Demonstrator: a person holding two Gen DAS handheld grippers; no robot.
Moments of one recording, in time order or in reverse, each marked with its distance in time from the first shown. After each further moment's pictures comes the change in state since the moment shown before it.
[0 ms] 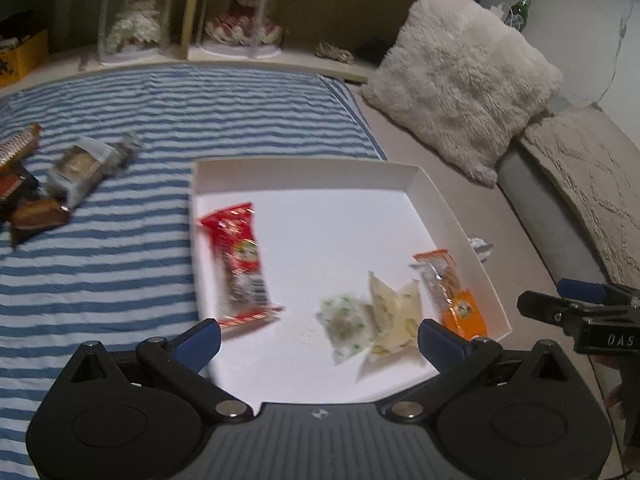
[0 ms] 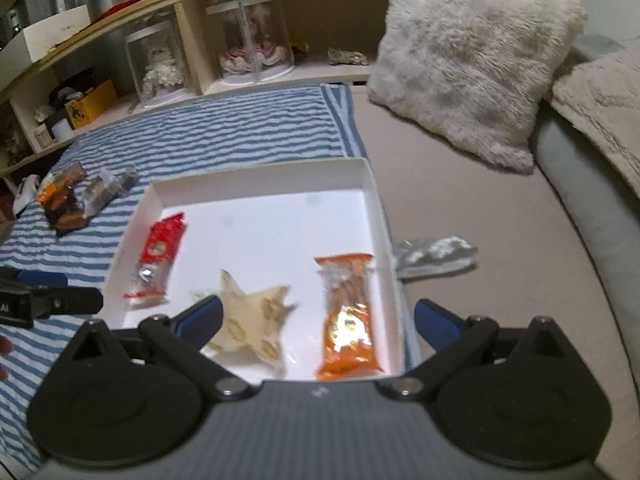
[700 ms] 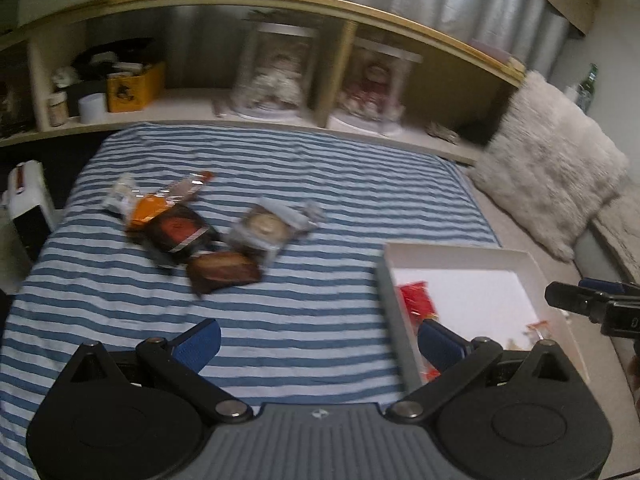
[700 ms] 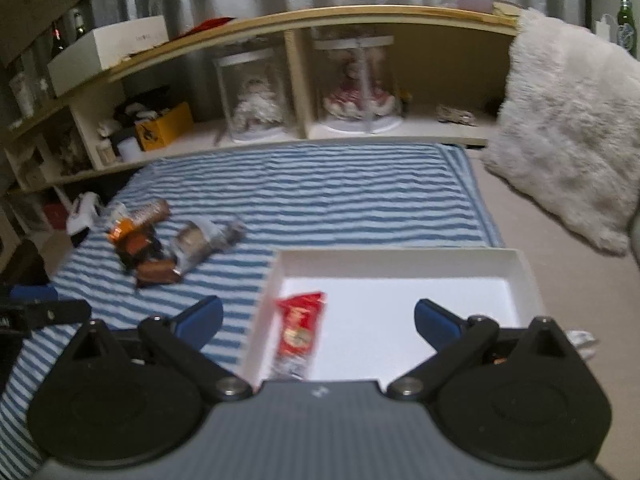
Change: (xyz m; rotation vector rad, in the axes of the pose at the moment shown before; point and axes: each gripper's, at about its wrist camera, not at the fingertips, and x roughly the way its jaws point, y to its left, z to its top) left arm -0.086 0.150 0.011 -0.098 -0.168 0.180; right arm 0.026 0.150 0.062 -0.086 -0.112 0.147
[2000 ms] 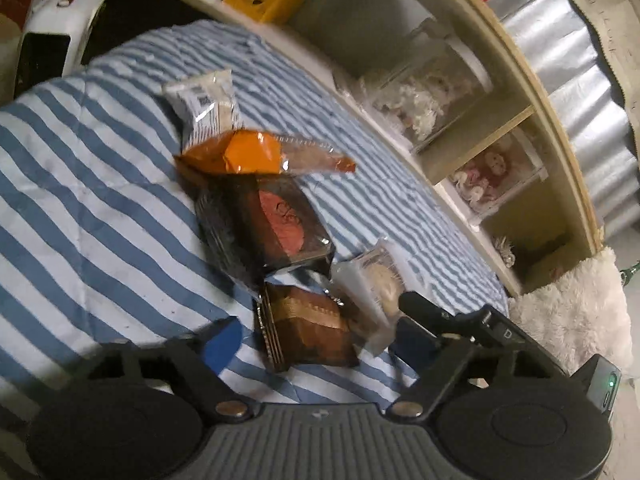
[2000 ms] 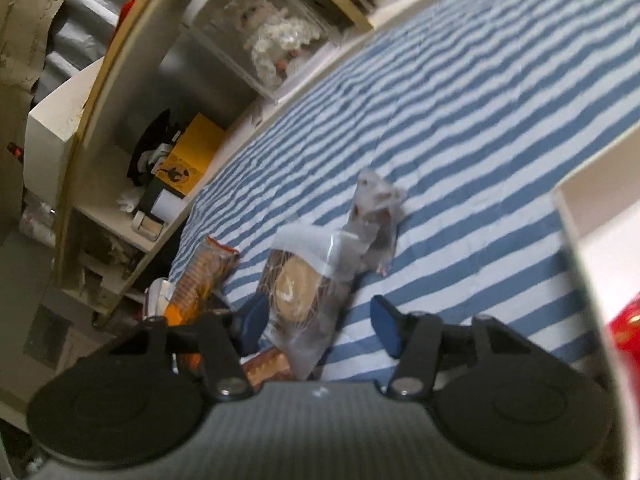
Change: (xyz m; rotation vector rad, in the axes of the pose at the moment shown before) left arm 0.143 0.151 0.004 -0.544 -0.040 -0.161; right arm 0.283 0.088 0.018 0.524 0.095 0.375
